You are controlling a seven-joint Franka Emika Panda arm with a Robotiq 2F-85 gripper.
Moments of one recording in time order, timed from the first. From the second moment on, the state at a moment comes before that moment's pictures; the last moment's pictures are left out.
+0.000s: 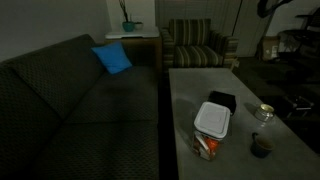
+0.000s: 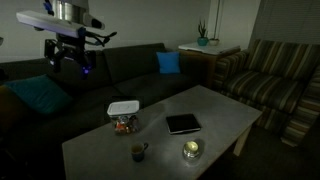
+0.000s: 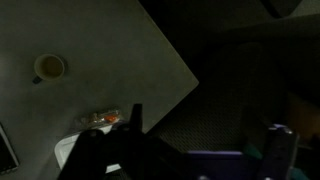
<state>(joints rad) 0.19 0.21 0.19 -2.39 0.25 2.40 -0.54</state>
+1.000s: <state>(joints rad) 0.14 0.38 0.22 -2.32 0.24 2.81 -0.58</state>
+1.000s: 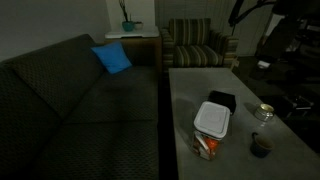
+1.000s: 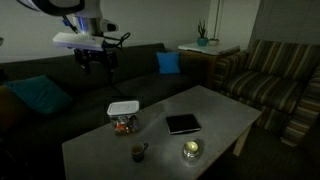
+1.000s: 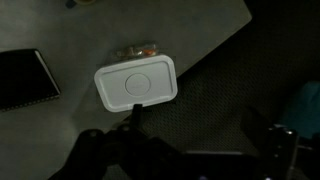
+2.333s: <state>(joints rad) 0.11 0.96 0.22 -1.83 -0.09 2.89 -0.35</state>
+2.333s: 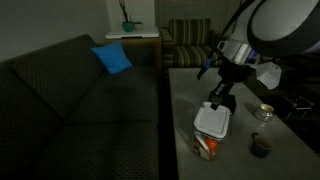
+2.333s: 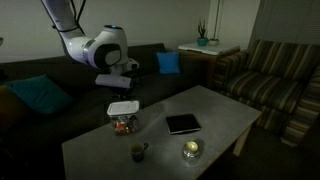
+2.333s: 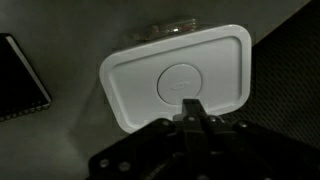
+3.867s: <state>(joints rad) 0.20 1.05 0.13 -1.77 -0.13 2.93 -0.10</state>
